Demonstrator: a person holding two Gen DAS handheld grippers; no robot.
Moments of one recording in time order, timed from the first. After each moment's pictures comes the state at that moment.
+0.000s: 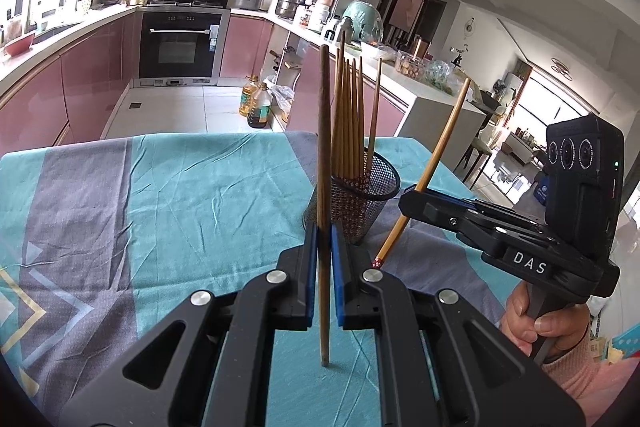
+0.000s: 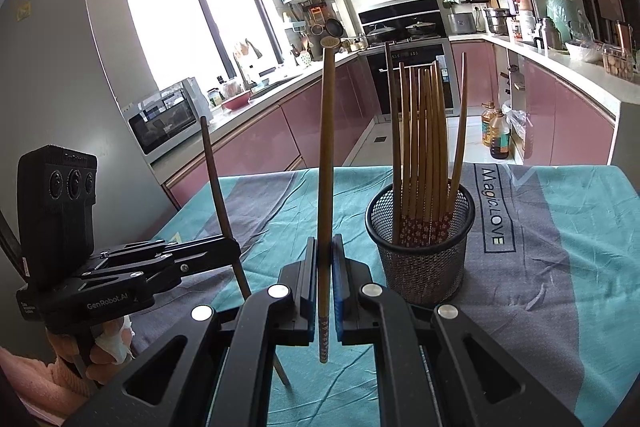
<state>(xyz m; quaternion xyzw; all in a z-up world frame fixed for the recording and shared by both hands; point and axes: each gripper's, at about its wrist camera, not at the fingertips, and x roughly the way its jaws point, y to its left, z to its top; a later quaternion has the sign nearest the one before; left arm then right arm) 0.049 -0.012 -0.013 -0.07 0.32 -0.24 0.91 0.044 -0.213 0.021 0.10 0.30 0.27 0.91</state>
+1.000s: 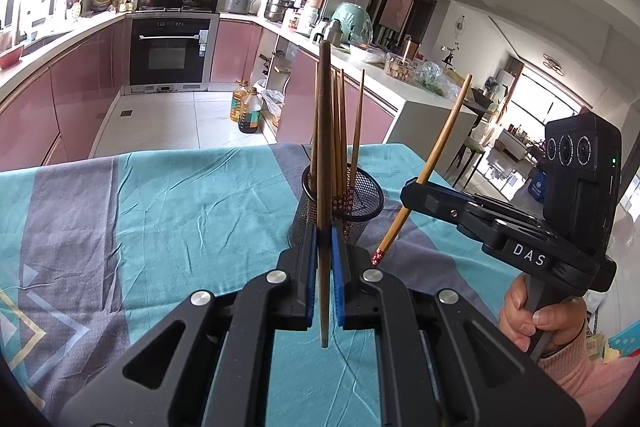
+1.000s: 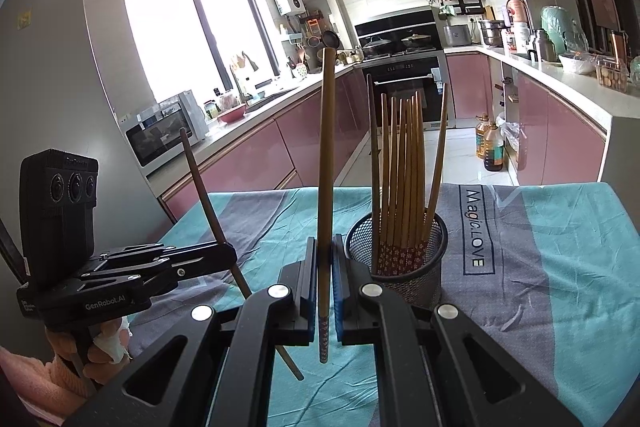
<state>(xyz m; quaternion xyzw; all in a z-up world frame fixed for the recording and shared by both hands) 0.061 -0.022 -0.004 -0.06 0.32 -0.25 0.91 0.048 -0.233 0.039 0.10 0.28 0.26 0.92</state>
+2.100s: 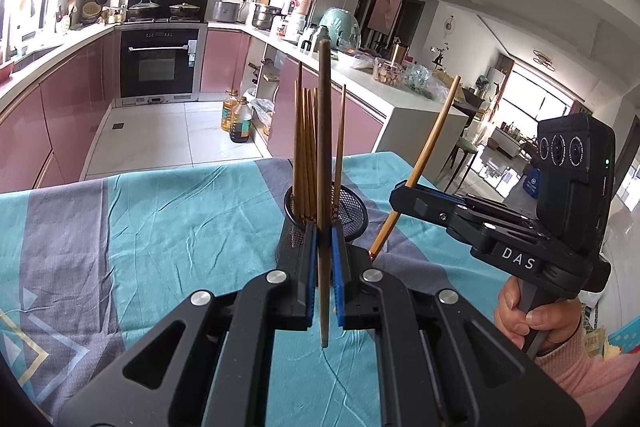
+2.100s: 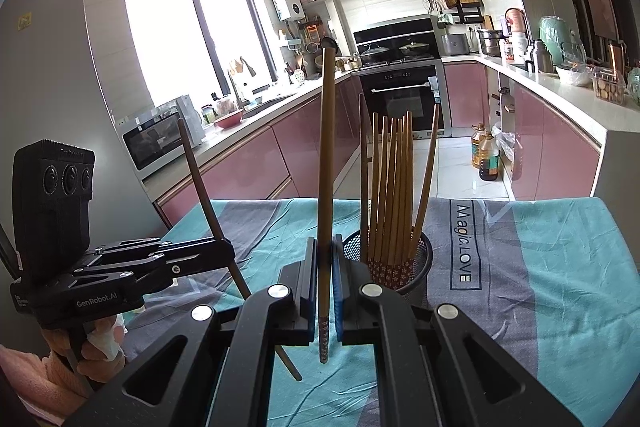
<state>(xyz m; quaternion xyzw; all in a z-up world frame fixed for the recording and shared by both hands) 0.062 -0.032 0.016 -0.05 0.30 -0.27 0.91 0.051 -0.238 0.051 0.09 0.27 0.26 0.92</state>
